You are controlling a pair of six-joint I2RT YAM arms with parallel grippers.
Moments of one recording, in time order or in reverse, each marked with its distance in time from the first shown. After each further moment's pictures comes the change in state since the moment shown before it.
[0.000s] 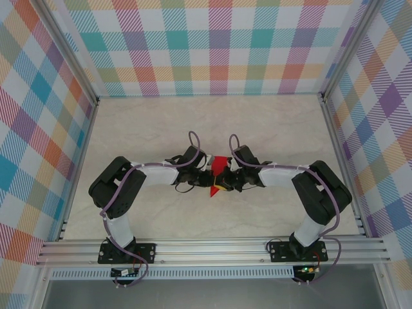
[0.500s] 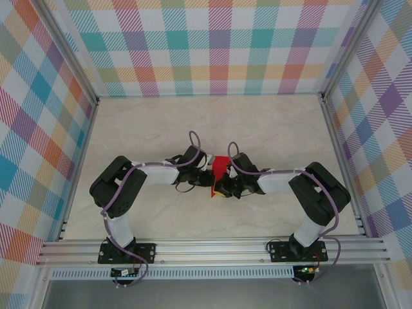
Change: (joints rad) left arm 0.001 0.007 0.005 0.005 0.013 0.000; right arm 0.046 -0.009 -0.095 0.117 0.026 0.090
